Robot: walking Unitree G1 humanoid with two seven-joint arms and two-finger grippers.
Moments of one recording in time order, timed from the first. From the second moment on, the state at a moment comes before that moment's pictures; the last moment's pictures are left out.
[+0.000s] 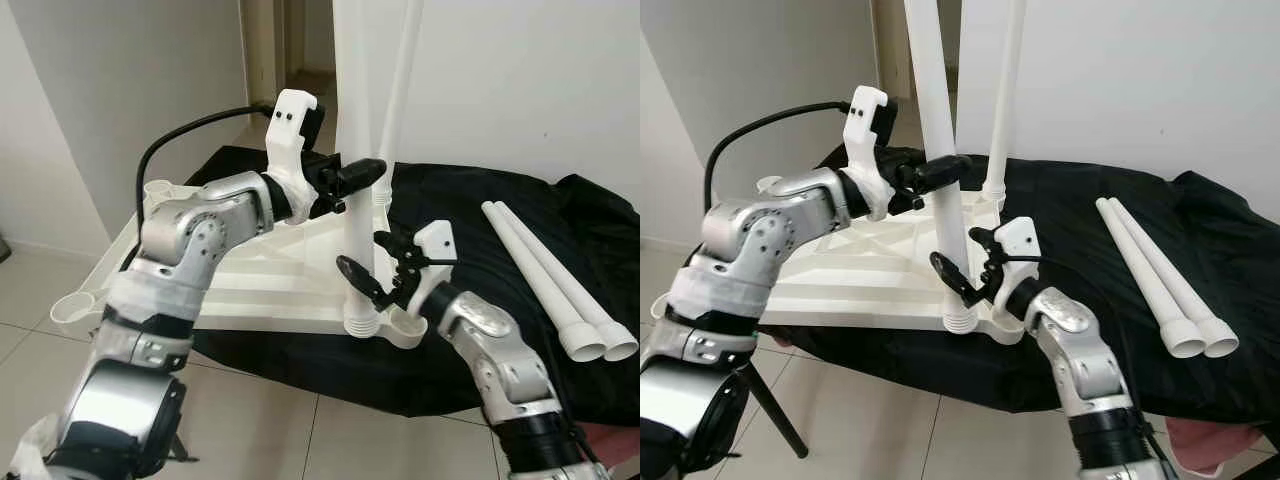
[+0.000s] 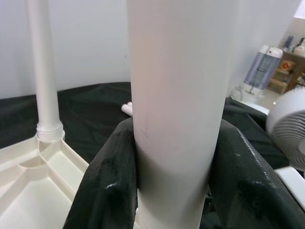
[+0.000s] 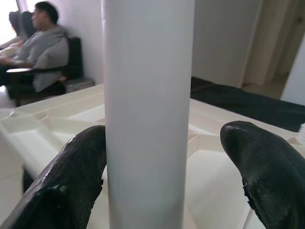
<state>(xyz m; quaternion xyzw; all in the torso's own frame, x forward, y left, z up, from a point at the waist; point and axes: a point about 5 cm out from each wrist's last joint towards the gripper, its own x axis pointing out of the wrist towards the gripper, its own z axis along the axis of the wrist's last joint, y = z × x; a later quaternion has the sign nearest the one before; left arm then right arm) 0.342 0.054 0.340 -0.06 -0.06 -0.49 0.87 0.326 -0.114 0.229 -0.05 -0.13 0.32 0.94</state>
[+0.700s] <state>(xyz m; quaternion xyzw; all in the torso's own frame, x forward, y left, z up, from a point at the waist) 0.361 0.033 0.357 -0.08 -0.11 -0.39 0.91 0.362 -0.093 0.234 -0.07 -0.13 0.14 0.98</state>
